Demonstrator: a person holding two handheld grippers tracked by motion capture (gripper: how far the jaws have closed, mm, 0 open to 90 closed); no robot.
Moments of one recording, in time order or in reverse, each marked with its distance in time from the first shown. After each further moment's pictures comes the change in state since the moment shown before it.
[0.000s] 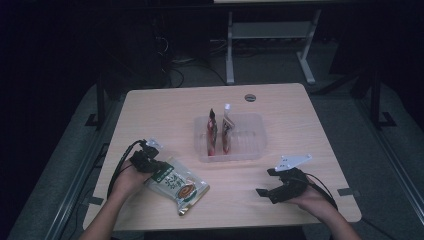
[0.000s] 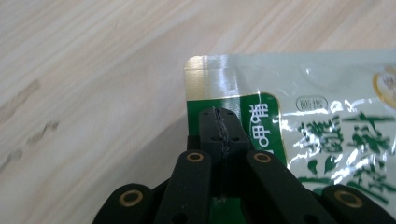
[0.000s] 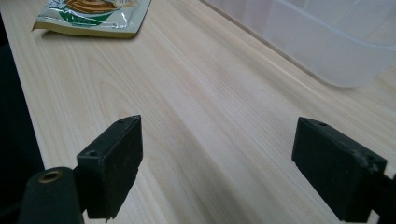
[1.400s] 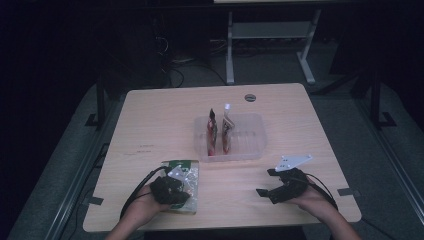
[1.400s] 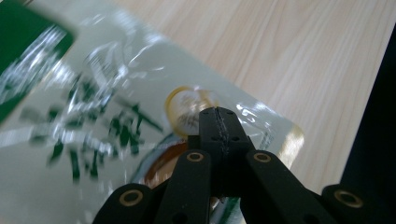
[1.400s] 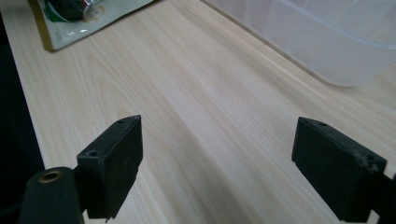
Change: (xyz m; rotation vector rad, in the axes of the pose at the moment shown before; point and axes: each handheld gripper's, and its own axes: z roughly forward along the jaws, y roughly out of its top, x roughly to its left) left arm -0.105 -0.020 -0.013 0.053 -0.215 0.185; right arm 0.001 -0.001 0.000 0.004 0.000 0.009
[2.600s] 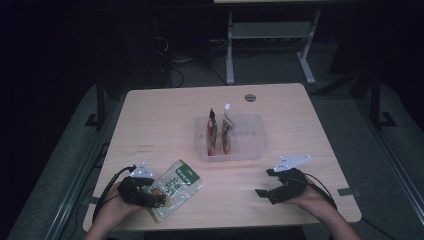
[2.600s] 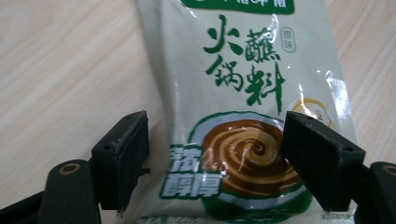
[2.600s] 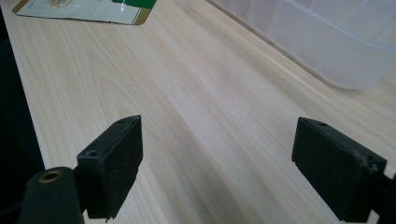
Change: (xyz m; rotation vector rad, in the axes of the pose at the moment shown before) left arm 0.043 -0.061 -0.024 -0.136 0.138 -0.131; right arm 0.001 0.001 0.002 0.005 0.002 -0.018
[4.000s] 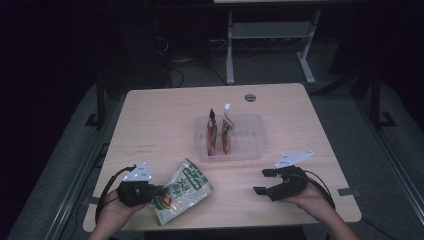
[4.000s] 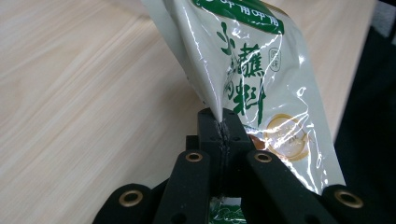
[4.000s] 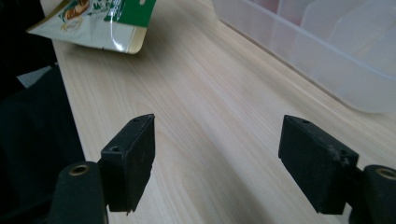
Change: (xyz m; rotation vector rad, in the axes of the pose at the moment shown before) left arm -0.030 0.019 -0.032 -0.157 -0.112 0.100; right arm 0.004 0.014 -0.011 -0.041 0.090 0.025
